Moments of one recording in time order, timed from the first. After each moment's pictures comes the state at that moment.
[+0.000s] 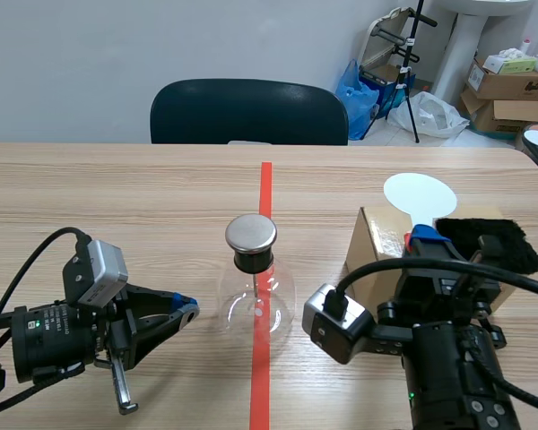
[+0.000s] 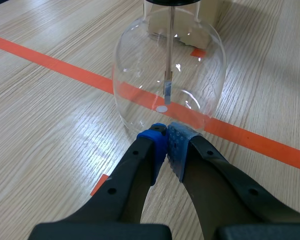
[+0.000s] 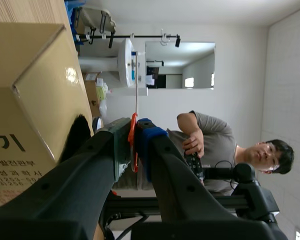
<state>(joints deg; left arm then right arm) 1.5 -23.5 15.3 59.1 20.5 -45.1 -42.7 -26.8 15.7 -25.9 91.0 -91.3 -32.9 -32.2</state>
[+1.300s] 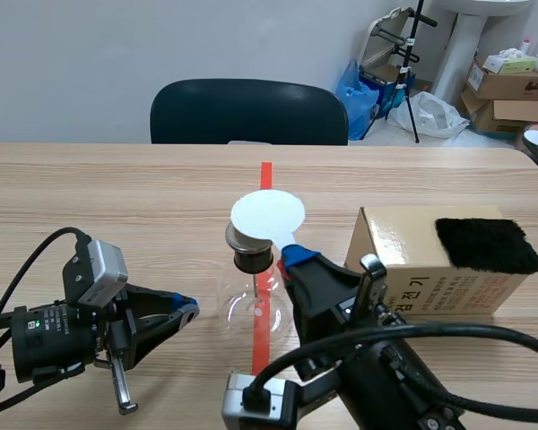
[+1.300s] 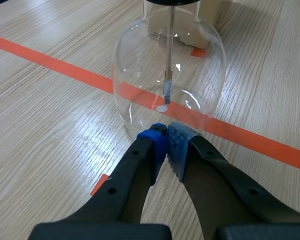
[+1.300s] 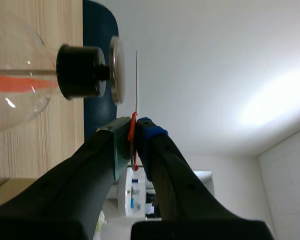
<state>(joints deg) 1.5 -23.5 15.3 59.1 20.5 -45.1 -42.7 -26.8 15.7 -25.9 91.0 -91.3 -32.9 4.3</state>
